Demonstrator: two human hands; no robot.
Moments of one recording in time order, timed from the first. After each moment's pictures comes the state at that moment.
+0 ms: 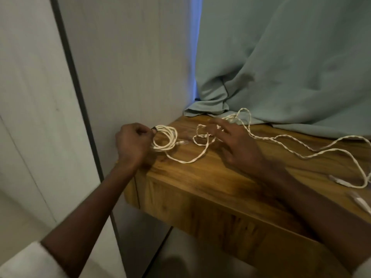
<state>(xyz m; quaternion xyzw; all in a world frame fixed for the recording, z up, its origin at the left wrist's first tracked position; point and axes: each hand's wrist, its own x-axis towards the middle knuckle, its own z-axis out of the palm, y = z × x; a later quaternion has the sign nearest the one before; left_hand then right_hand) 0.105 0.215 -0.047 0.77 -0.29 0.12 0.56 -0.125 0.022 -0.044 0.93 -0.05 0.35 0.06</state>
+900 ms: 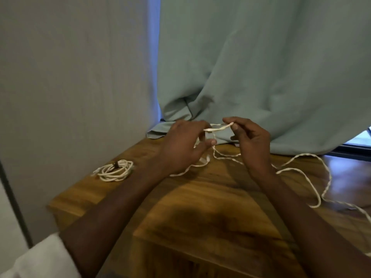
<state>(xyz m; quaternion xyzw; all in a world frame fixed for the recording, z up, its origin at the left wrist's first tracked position) -0.012 0.068 0.014 0.54 -0.71 0.16 0.42 -0.188 -0.042 0.001 0.71 -0.15 0.63 -0.28</state>
